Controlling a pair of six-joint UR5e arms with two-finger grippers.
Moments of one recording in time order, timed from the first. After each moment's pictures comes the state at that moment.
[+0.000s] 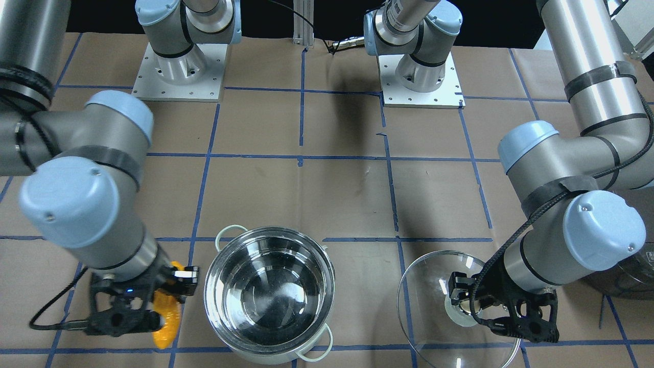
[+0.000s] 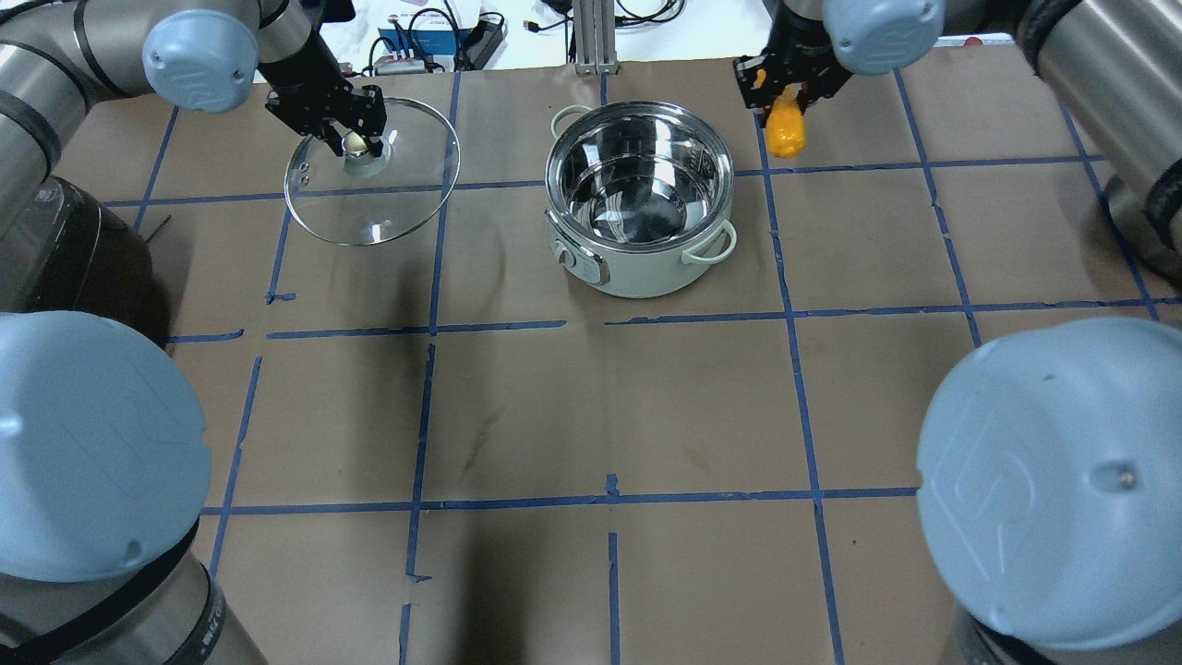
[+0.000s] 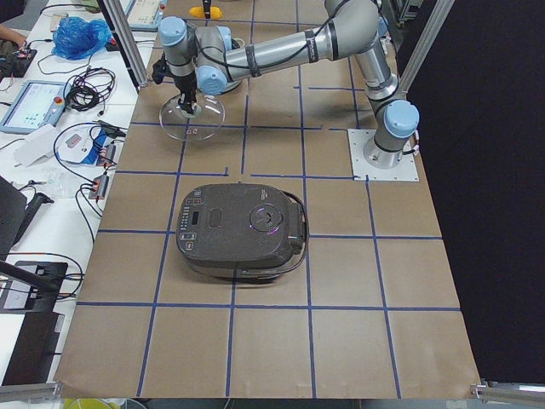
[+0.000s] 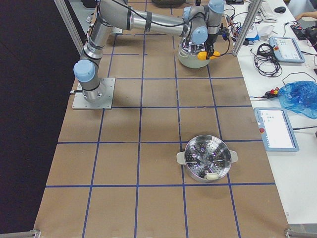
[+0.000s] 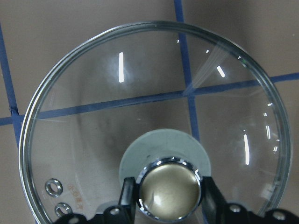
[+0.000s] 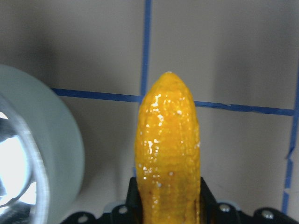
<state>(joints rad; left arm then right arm) -1.44 -2.15 -1.27 -1.26 1.49 0.26 1.67 -1.00 1.20 -1.87 -1.59 0.04</state>
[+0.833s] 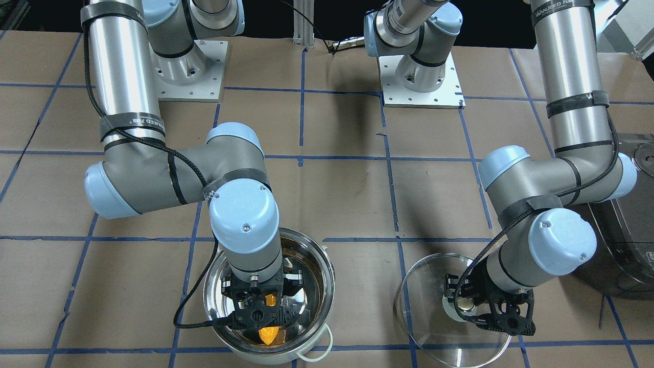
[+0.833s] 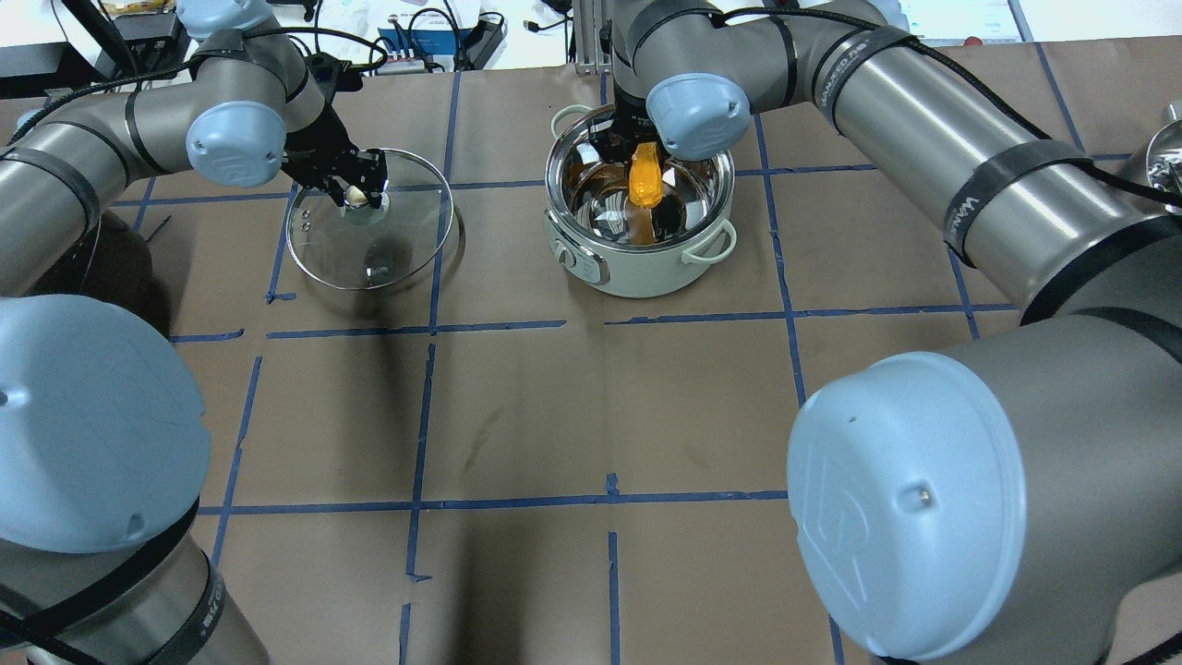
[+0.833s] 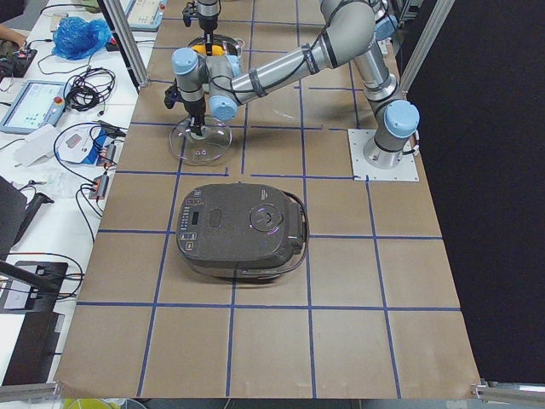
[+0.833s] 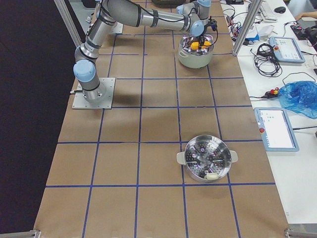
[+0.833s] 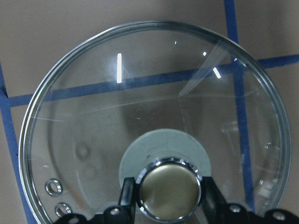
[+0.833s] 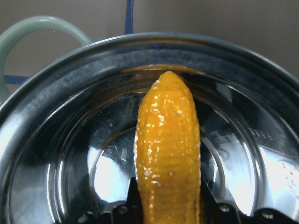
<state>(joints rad) -1.43 -2.17 -1.42 -1.10 1.54 0.28 1.83 -0.87 1.19 -2.01 -1.59 0.17</state>
